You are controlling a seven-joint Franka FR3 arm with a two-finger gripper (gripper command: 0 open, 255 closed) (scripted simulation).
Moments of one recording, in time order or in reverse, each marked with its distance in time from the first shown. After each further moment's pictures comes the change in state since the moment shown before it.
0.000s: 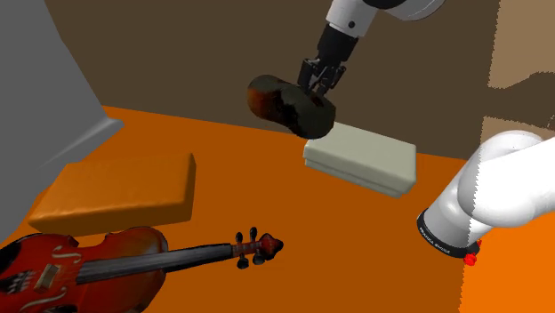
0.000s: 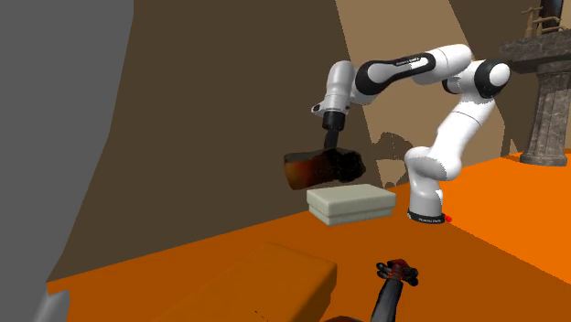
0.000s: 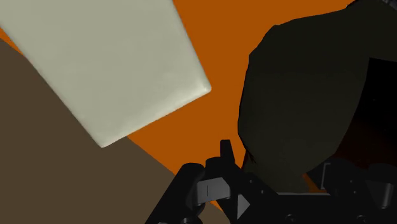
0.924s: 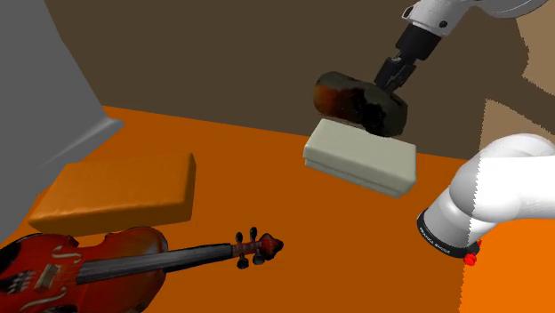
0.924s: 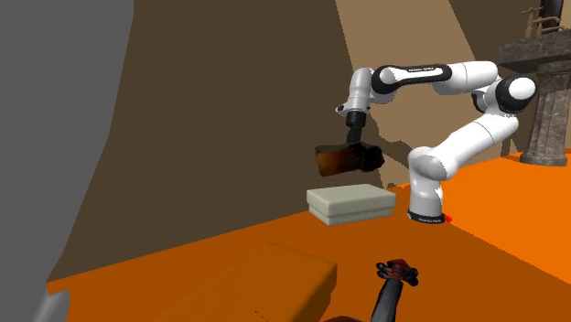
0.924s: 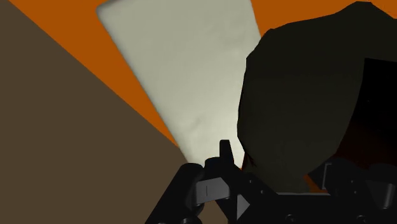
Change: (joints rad) arm -0.153 -0.366 -0.277 -0.175 -0.183 -0.262 -0.243
